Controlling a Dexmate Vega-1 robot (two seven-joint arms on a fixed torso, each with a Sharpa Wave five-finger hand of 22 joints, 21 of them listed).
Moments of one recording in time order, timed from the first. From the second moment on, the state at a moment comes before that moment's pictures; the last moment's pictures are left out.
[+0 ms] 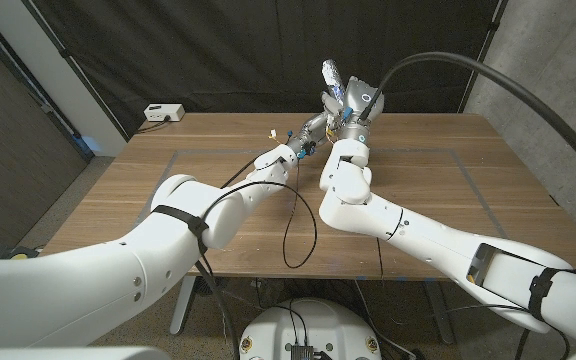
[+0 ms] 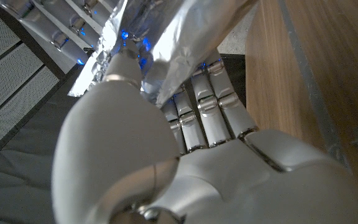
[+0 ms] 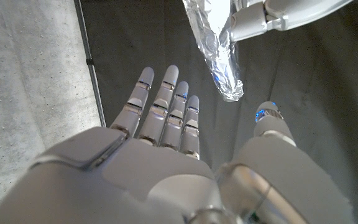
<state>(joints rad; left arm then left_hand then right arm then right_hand) 0.24 -0.17 0.27 -0.34 -0.61 -0.31 -0.65 1.20 0.04 0.25 -0.16 0.17 0.75 0.01 0.55 0.26 0.86 -0.06 0.55 0.47 1.05 -0.04 0.25 0.42 0.83 -0.10 0.76 0.18 -0.48 -0.37 -1.08 -1.92 -0.65 -1.36 -0.53 0.45 -0.07 0.35 -0.13 0.23 0.45 -0.01 0.21 0.19 0.55 -0.01 0.27 0.23 0.67 -0.06 0.34 0.33 0.39 0.04 0.49 0.24</state>
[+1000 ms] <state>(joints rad) 0.25 -0.17 0.28 -0.35 -0.68 -0.36 -0.79 1.20 0.04 0.26 -0.17 0.17 0.75 0.01 0.55 0.27 0.87 -0.05 0.55 0.48 1.06 -0.04 0.24 0.42 0.82 -0.10 0.77 0.18 -0.51 -0.24 -1.05 -1.76 -0.91 -1.39 -0.42 0.78 0.07 0.35 -0.15 0.26 0.73 -0.06 0.25 0.19 0.86 -0.05 0.34 0.28 0.88 -0.11 0.70 0.62 0.52 -0.03 0.68 0.34</state>
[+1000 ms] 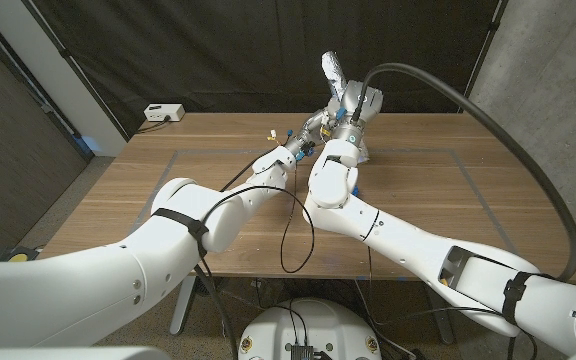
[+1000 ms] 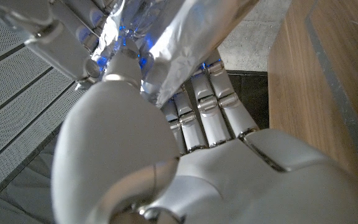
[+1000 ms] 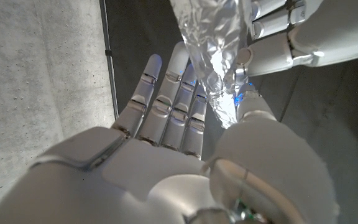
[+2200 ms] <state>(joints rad) 0.23 -0.16 0.25 -0.38 -0.62 -0.20 -0.78 1.20 0.04 0.27 -0.18 0.17 0.78 0.01 0.54 0.25 0.86 -0.06 0.55 0.45 1.06 -0.06 0.21 0.42 0.81 -0.09 0.79 0.18 -0.49 -0.24 -1.07 -1.71 -0.76 -1.38 -0.70 0.99 0.15 0.39 -0.16 0.18 1.02 -0.10 0.34 0.24 1.21 -0.14 0.51 0.44 1.10 -0.20 0.79 0.72 0.58 -0.06 0.95 0.44</state>
